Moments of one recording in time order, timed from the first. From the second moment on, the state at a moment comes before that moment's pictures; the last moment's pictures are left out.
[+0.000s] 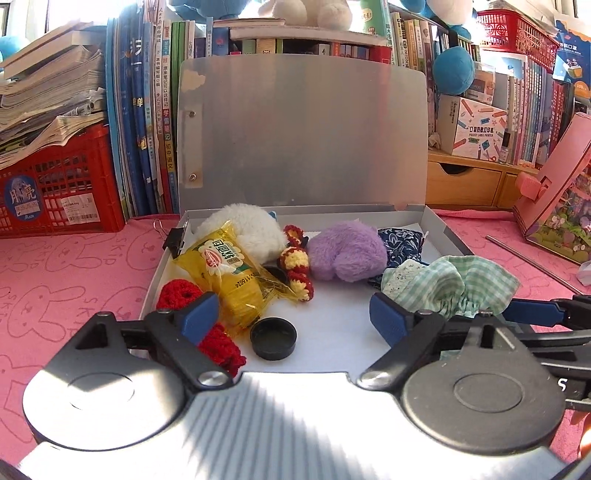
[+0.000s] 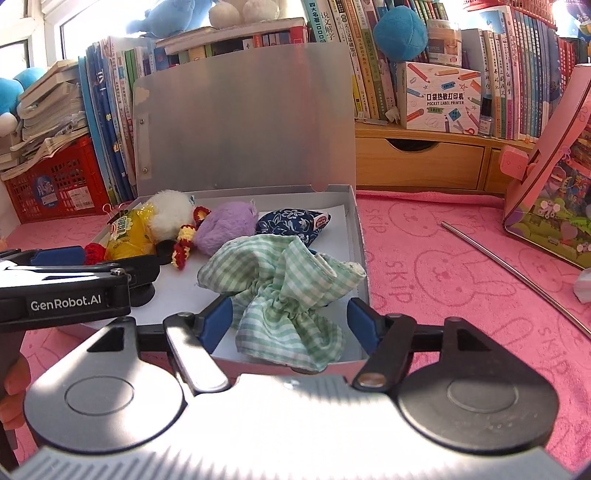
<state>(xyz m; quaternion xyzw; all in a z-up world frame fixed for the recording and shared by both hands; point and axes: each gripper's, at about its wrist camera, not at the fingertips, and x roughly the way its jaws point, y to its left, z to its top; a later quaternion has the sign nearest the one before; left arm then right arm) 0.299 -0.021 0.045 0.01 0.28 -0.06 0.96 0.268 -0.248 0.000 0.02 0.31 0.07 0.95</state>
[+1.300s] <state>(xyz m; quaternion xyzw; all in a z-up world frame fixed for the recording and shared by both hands) 0.181 0.008 0.053 0.00 0.29 -0.02 0.96 0.158 -0.254 0.004 0.03 0.30 0.06 0.95</state>
